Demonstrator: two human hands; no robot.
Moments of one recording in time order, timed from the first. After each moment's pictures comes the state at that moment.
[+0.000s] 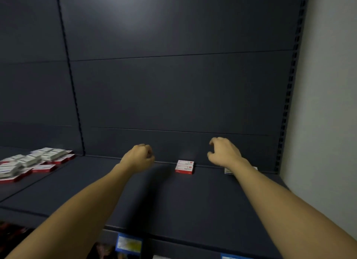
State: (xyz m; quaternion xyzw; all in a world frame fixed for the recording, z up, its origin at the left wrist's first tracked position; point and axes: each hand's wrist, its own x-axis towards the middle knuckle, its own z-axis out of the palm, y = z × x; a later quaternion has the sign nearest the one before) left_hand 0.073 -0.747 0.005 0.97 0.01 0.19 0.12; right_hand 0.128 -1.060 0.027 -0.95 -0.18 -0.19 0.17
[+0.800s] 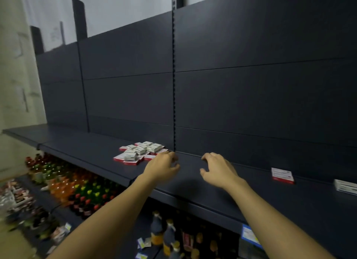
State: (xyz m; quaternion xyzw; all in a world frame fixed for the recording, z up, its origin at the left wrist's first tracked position) left_hand -0.135 -0.547 0.015 0.96 0.09 0.23 0.13; right_hand -0.043 -0.747 0.012 -0.90 -0.37 -0.16 0.19
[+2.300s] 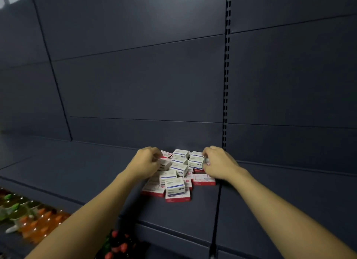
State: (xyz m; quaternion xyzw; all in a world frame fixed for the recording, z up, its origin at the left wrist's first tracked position) left_hand 0.017 -0.133 -0.027 0.96 0.04 0.22 0.16; right_hand 0.091 -0.396 -0.021 -0.93 -0.29 -0.11 0.17
